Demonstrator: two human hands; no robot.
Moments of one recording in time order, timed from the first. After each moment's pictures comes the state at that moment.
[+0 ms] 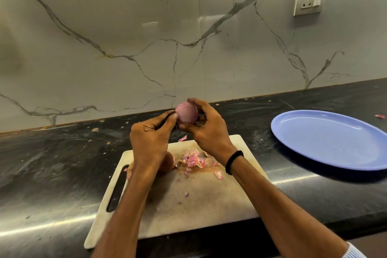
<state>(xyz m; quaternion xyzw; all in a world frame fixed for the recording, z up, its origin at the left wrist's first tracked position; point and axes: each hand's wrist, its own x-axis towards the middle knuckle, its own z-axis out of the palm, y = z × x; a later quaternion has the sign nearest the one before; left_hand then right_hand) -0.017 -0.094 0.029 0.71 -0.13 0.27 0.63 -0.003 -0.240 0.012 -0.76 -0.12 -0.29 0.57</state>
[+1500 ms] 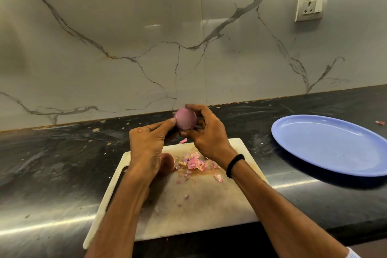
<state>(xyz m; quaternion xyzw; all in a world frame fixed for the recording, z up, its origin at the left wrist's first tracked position) -0.020 -0.095 0.040 0.61 -0.01 0.12 0.78 -0.003 -0.240 0.012 -0.77 -0.16 -0.25 0.56</state>
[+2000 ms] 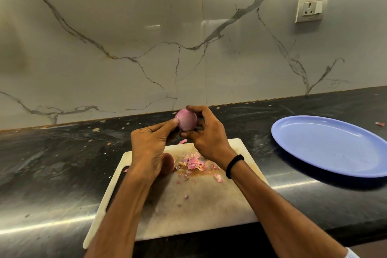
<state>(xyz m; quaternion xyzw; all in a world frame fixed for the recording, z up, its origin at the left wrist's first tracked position) -0.024 -0.097 0.041 0.61 -0.01 0.11 0.78 -0.005 -0.240 0.012 -0.78 -0.16 -0.25 0.56</state>
